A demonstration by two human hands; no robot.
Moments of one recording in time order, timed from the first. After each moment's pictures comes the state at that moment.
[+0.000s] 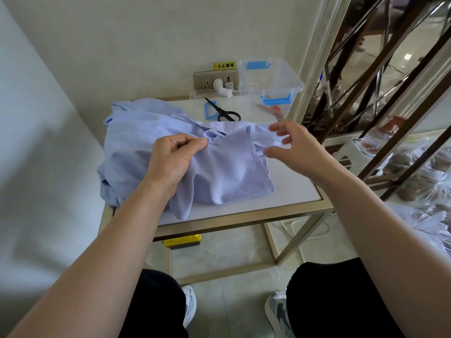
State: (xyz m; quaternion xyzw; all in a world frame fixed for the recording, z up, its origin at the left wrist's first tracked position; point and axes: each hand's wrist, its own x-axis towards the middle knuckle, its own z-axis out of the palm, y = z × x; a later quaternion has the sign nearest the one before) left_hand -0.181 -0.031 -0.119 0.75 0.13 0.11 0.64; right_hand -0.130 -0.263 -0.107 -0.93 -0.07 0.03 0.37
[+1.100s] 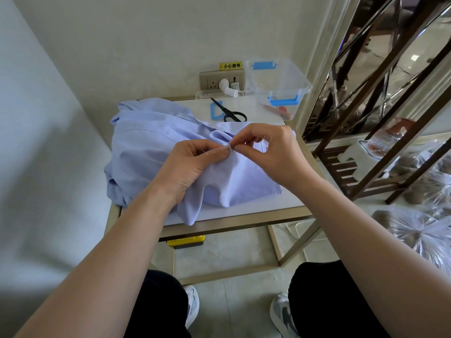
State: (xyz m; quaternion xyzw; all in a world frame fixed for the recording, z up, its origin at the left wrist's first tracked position) left_hand -0.195 -0.037 -0.110 0.73 0.06 -0.01 0.68; right_hand -0.145 -0.214 -0.104 -0.82 -0.33 -0.11 0.45
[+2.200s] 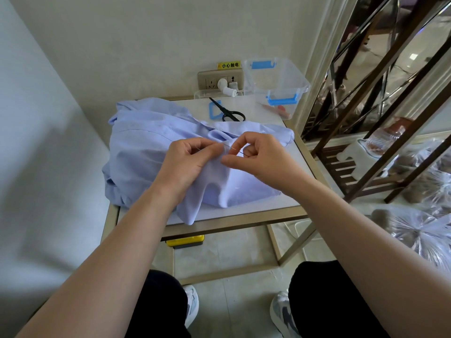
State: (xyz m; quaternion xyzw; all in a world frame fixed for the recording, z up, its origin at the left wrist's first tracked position) left_hand -0.192 -0.040 -0.113 0.76 0.07 0.06 0.65; right_hand -0.158 -0.207 -0.105 -0.83 -0.20 0.09 0.50
